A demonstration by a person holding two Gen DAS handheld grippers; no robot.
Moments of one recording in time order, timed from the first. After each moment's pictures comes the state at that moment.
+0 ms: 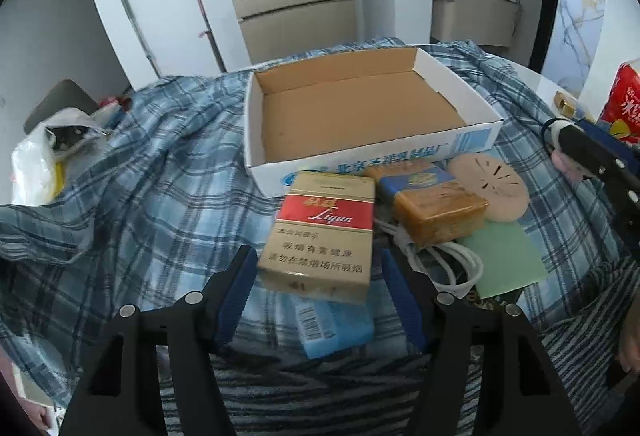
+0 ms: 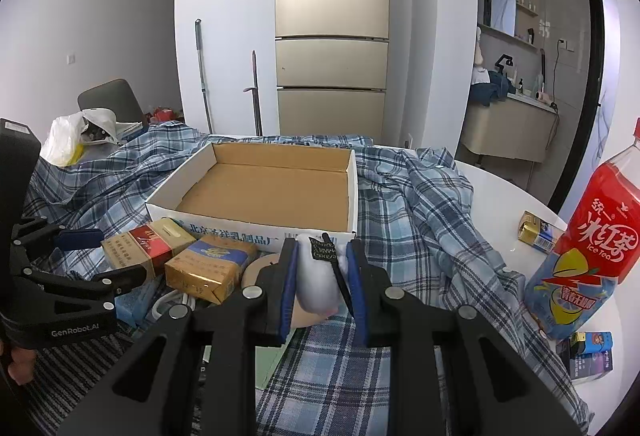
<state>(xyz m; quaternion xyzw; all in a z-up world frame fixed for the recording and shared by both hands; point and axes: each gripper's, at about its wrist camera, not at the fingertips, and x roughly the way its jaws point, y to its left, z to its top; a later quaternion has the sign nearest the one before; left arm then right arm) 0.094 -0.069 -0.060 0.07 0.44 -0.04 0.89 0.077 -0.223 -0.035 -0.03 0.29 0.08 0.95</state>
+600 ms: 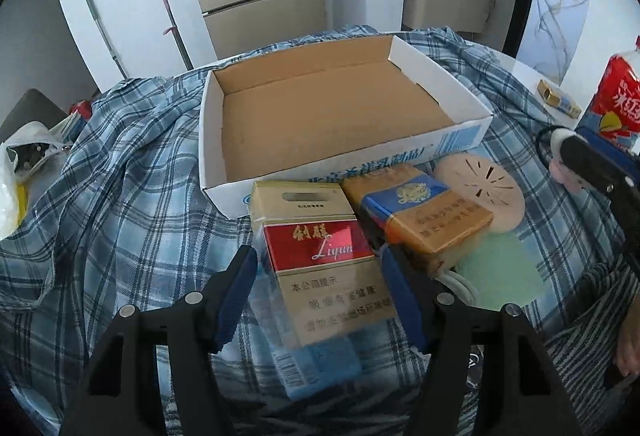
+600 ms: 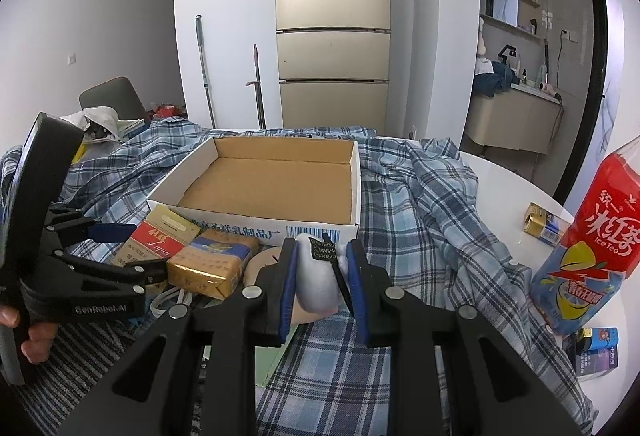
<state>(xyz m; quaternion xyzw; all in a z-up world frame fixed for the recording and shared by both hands) 0.123 -0.077 -0.073 0.08 0.46 -0.09 0.88 0.081 -0.226 -0.039 -0.02 0.31 0.08 0.95</state>
